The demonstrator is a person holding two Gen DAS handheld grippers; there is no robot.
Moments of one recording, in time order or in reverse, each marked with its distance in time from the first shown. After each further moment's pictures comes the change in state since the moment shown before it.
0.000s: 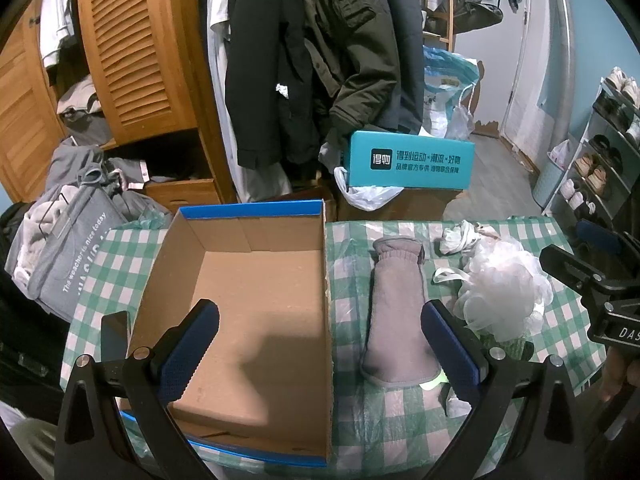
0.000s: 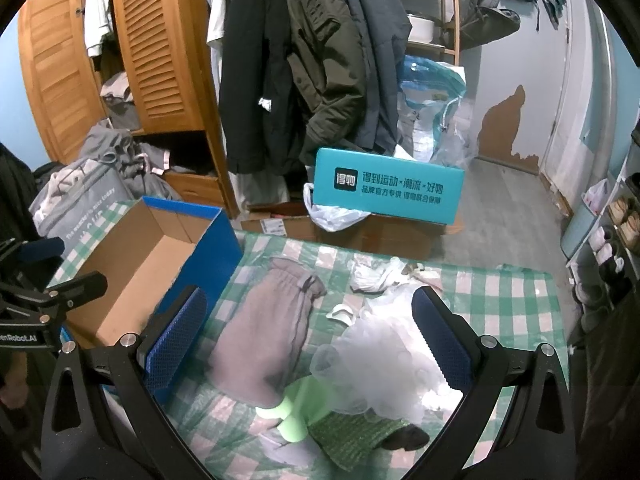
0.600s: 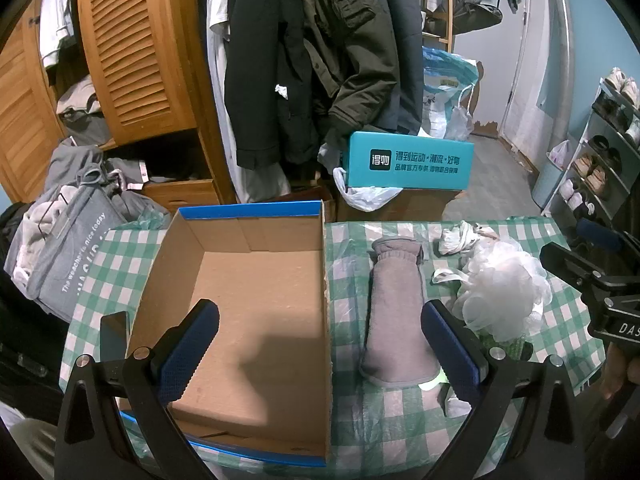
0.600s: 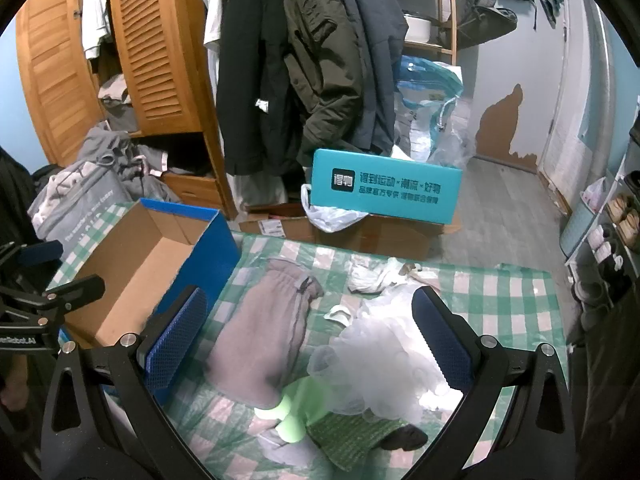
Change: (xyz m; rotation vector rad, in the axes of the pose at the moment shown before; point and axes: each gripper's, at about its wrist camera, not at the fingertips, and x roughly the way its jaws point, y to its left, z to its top) left arm 0.000 -0.001 0.000 0.003 -0.001 -0.001; right arm -0.001 -0.002 0.000 0.000 0.003 -0.001
